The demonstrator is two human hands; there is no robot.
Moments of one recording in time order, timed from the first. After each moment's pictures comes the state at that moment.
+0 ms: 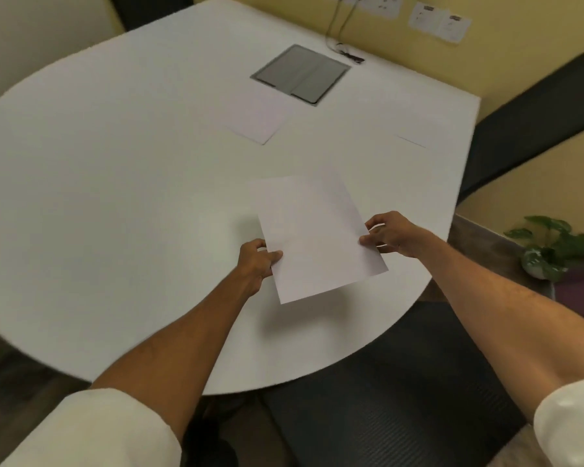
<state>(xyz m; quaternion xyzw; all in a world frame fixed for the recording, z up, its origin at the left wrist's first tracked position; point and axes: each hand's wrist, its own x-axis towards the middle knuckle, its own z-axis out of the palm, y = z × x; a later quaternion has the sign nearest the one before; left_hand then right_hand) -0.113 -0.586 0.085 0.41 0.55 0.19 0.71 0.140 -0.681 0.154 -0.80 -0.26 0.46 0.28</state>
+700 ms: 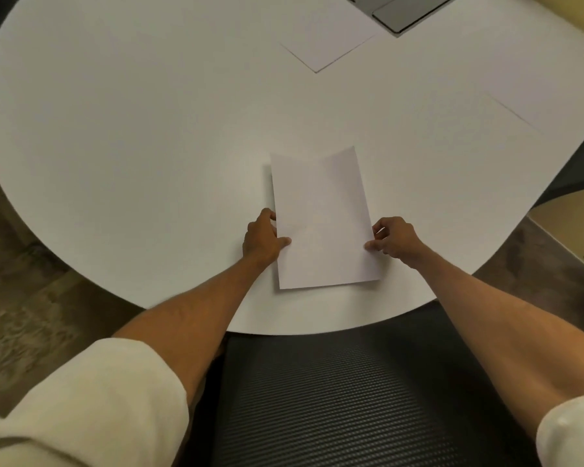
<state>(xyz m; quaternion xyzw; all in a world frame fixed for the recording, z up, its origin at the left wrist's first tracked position) -0.098 -0.637 0.019 0.58 0.66 0.13 0.46 0.167 -0.687 0.031 -0.80 -0.40 0.42 0.13</state>
